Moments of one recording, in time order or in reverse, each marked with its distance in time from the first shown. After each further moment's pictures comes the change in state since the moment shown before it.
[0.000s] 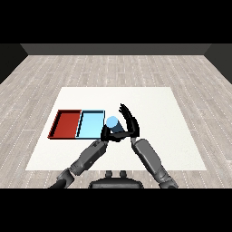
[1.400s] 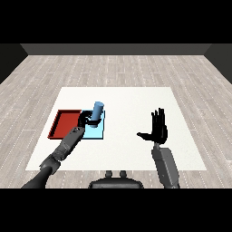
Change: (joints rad) left arm -0.227 0.275 0.111 0.409 -0.274 0.117 0.444; right arm 0.271 -0.072 -0.319 -0.145 -0.249 0.179 -0.147
